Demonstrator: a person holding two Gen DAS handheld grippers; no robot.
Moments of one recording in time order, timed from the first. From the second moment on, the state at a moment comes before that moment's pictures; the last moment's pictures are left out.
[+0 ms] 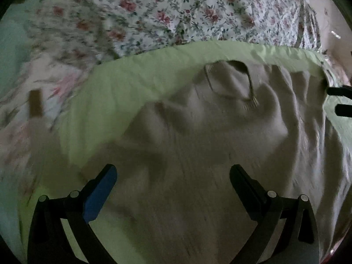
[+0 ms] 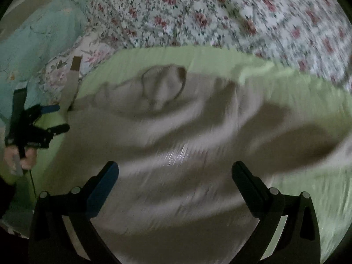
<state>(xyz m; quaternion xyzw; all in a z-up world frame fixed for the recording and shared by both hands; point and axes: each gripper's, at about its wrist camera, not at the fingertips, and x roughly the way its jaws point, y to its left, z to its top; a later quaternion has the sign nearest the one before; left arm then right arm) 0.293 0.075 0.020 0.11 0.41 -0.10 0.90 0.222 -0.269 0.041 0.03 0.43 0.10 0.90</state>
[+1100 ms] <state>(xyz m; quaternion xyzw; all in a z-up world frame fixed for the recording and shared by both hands) 0.438 0.092 -0.044 0.12 0.42 -0.05 0.90 0.411 -0.344 -0.017 -0.01 0.44 -0.02 0.90</state>
